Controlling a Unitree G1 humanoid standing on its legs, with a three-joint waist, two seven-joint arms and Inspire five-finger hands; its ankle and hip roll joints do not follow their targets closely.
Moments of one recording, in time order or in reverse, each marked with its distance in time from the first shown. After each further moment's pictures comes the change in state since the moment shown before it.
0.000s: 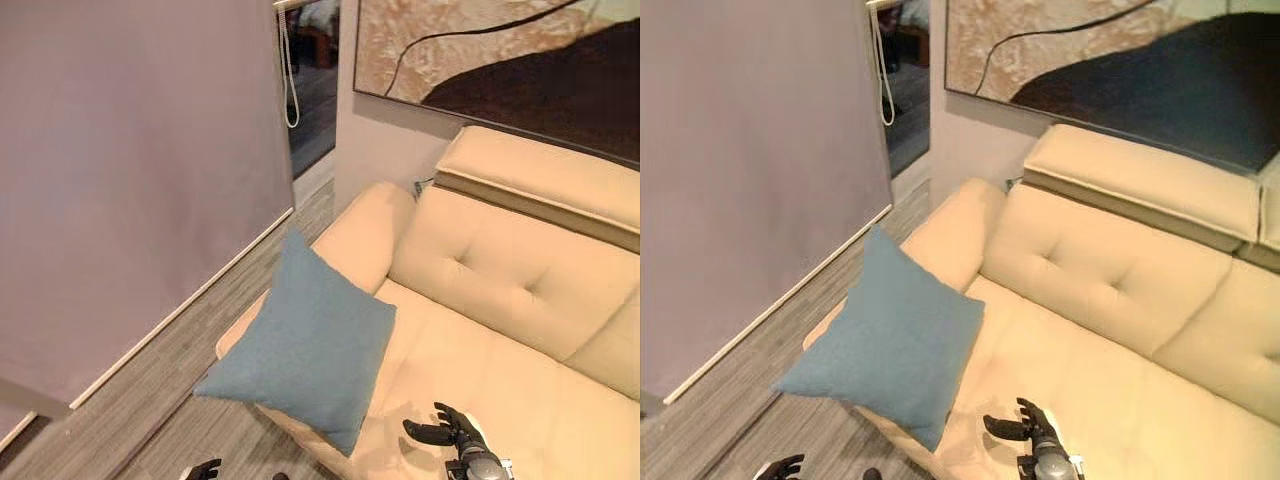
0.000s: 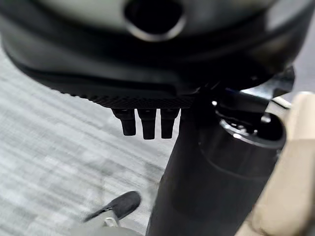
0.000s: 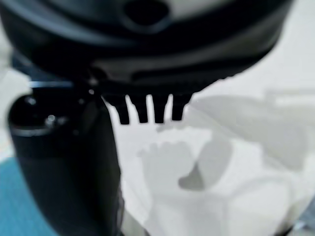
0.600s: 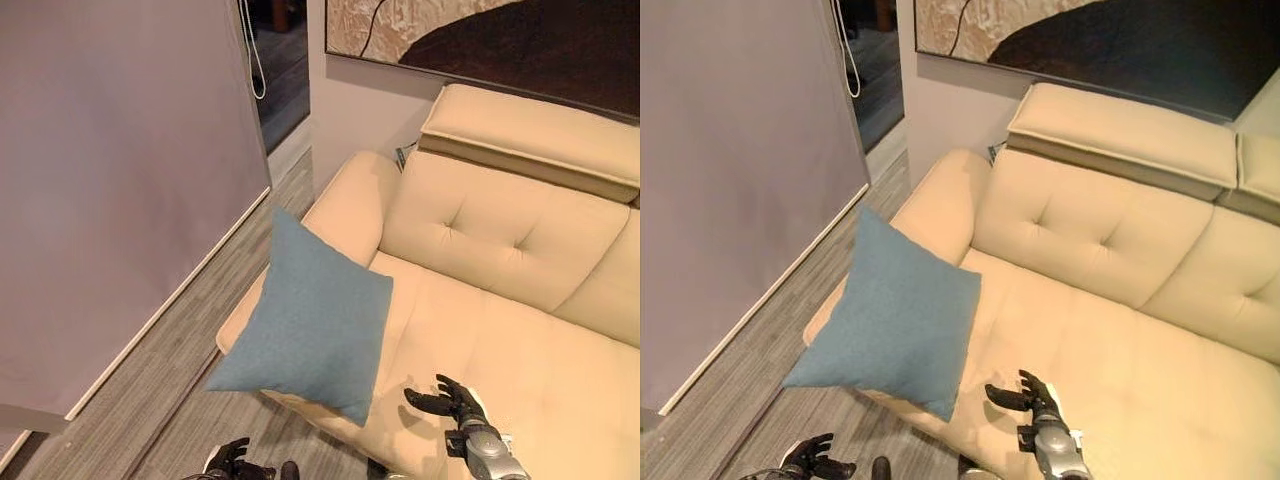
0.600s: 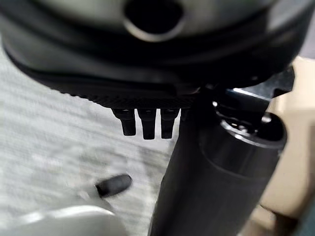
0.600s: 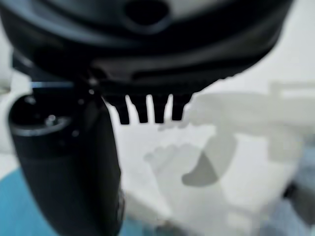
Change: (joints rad) left arm -0.033 -0.042 -0.047 0.011 -0.018 0.000 -0.020; right arm -0.090 0.006 -0.009 -0.014 0.064 0.000 -0.008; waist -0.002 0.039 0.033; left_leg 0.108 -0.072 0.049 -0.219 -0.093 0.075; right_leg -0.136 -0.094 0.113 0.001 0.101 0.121
